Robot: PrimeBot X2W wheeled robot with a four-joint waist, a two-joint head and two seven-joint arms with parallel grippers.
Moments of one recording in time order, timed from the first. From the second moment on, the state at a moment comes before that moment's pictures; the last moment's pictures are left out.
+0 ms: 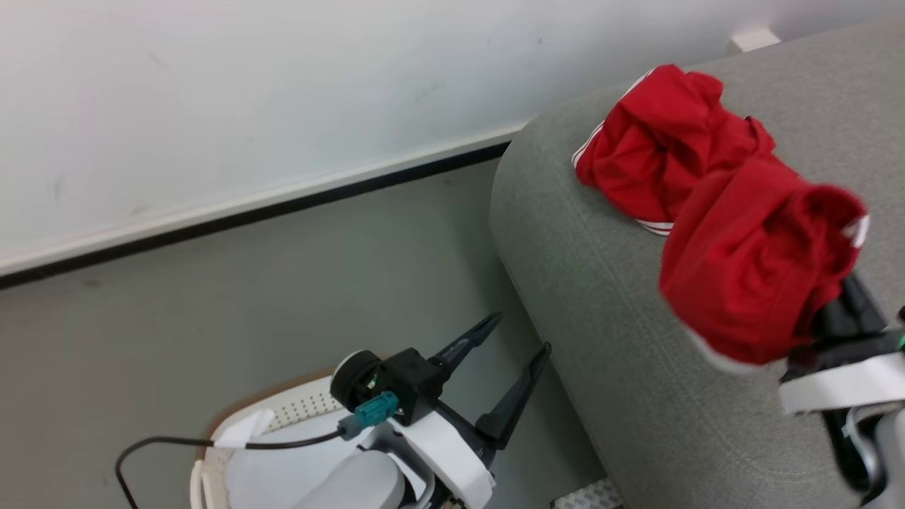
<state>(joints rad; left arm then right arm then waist) -0.50 0.16 -0.79 0.31 -0.45 -0.07 -0.26 -0.35 -0.23 0.09 0.25 0.32 0.13 -0.26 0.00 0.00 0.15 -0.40</state>
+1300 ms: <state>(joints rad) -0.65 0.28 -0.75 0.21 -0.41 -0.05 -0.22 -0.94 -0.59 0.10 0.92 0.40 0.13 0.09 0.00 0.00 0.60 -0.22</state>
